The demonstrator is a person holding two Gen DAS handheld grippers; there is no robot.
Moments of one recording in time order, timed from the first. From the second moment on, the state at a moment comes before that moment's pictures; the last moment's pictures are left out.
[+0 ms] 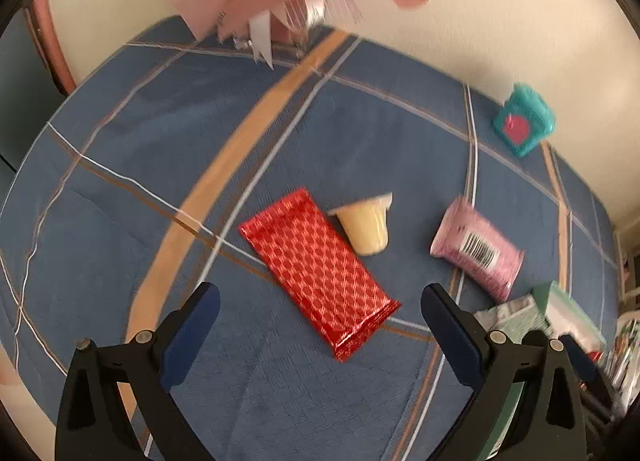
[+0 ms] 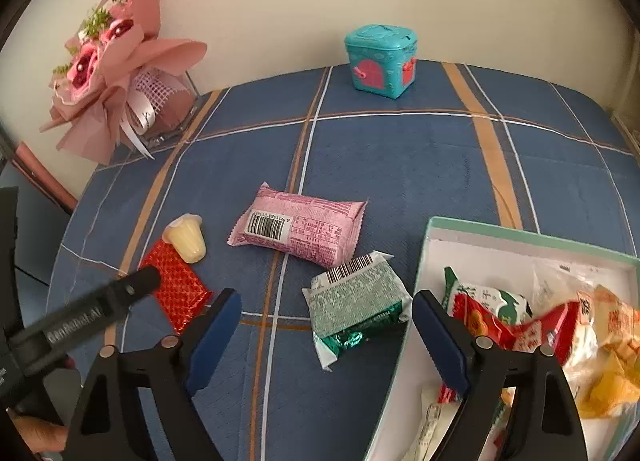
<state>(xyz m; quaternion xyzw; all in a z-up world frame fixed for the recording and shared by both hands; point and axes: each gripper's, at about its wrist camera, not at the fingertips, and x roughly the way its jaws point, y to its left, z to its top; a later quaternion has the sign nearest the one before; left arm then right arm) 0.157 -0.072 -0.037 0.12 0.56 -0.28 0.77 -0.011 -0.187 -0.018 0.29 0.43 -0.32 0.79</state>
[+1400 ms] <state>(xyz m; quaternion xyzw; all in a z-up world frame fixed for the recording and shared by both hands) 0.184 -0.098 -0.086 0.13 0.59 -0.28 0.75 0.032 -0.179 -0.062 0.23 0.54 -0.26 0.76</state>
